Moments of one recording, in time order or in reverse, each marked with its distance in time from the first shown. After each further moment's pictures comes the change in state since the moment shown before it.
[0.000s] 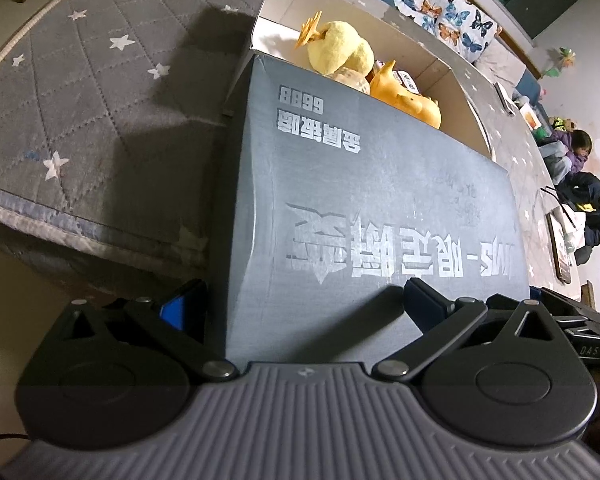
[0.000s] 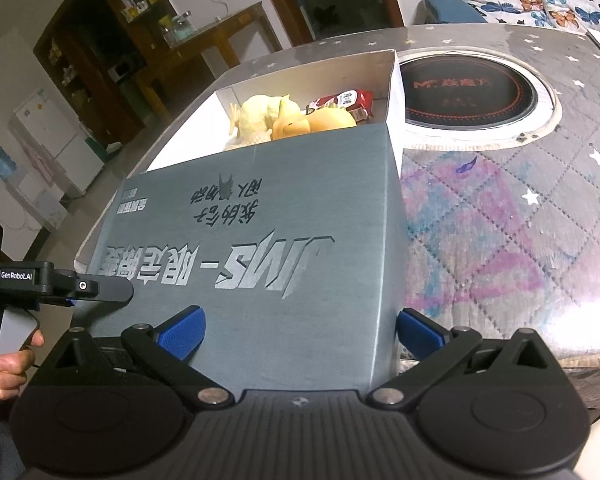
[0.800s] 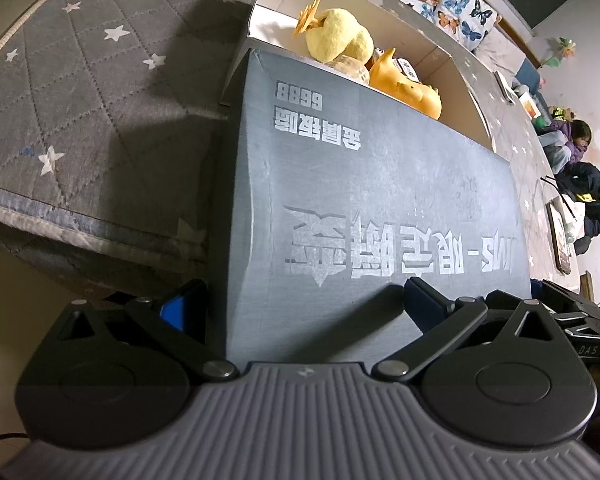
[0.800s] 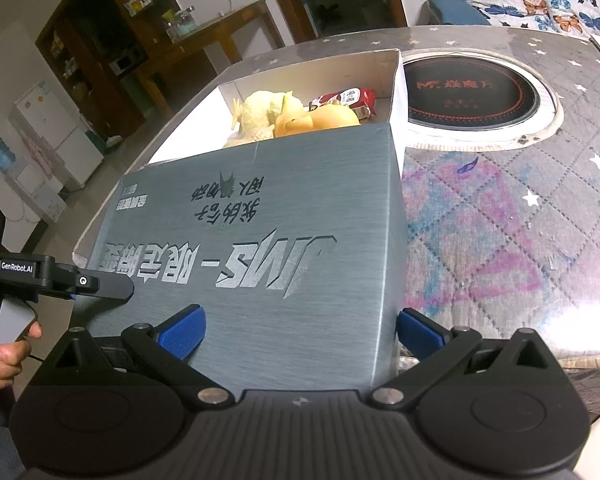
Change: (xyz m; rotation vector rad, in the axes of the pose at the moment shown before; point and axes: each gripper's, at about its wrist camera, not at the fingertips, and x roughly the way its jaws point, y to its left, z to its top) left arm 0.003 -0.001 0.002 0.005 0.040 -0.002; right arm 0.001 0.001 0.000 -0.020 0.009 -0.007
